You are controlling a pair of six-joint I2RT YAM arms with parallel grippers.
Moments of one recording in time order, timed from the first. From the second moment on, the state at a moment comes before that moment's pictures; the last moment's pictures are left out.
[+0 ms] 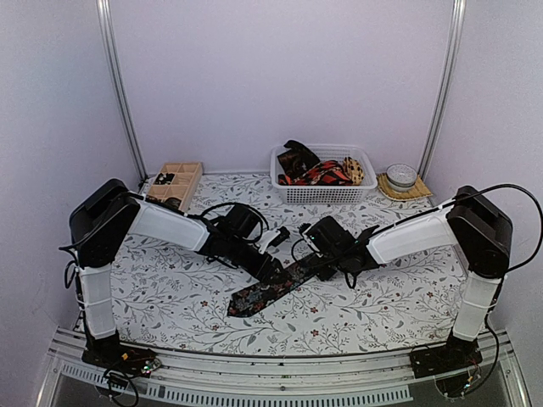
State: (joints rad) left arm -0.81 2.01 1.13 -0.07 0.47 -0.18; right arm 0.91 1.86 1.01 -0.11 0.48 0.01
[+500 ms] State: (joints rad) left arm -0.81 2.02 1.16 -0.09 0.48 -0.18; right arm 0.91 1.79 1.06 -0.21 0.38 0.01
